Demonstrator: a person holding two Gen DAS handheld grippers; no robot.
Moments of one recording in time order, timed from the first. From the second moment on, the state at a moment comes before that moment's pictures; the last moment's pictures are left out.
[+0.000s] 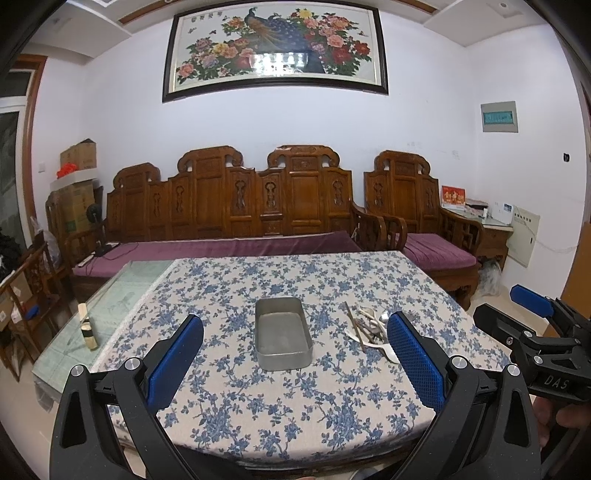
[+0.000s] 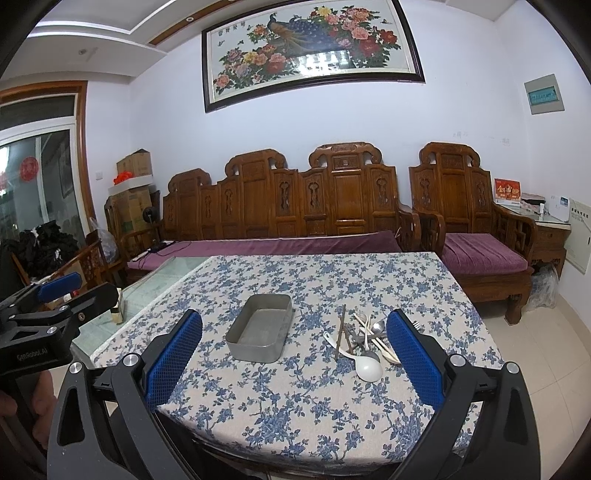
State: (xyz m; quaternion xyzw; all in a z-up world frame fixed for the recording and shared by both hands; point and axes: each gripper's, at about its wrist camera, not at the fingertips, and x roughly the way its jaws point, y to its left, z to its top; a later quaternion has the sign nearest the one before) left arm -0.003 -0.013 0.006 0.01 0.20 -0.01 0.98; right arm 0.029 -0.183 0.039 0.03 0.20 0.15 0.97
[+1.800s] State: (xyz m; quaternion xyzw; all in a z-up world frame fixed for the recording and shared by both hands) left arm 0.202 -0.061 -0.145 0.01 0.39 -0.14 0.91; right arm 0.288 -0.237 -0.181 -0.03 0.43 0.16 0.88
